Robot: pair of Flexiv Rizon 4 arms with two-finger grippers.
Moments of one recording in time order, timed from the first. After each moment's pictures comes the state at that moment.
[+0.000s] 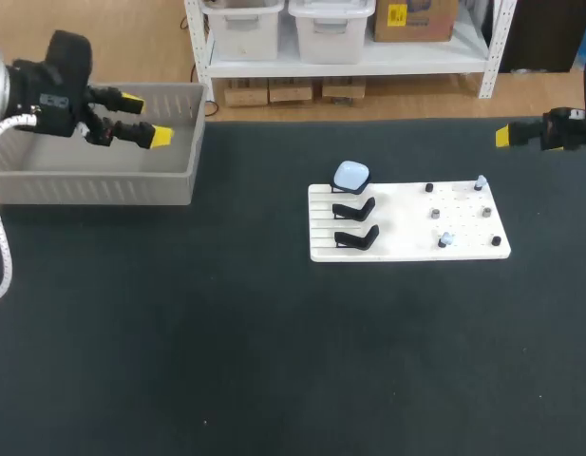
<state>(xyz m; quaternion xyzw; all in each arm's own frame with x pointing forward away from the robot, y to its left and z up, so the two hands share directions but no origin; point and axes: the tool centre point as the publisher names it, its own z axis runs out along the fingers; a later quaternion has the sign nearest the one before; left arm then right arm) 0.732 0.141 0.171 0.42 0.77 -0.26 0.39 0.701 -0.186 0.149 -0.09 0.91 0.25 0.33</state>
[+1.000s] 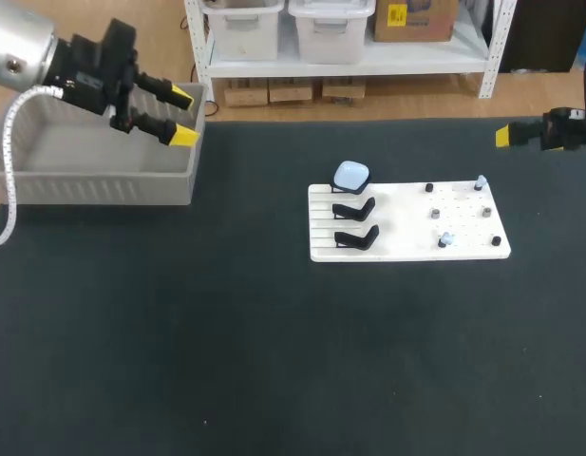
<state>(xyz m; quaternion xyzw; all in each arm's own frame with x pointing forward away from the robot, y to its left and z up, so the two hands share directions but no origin) 0.758 0.103 0.151 0.55 0.69 -0.32 0.33 0.701 -0.186 0.149 -0.09 0.91 0.25 0.33</state>
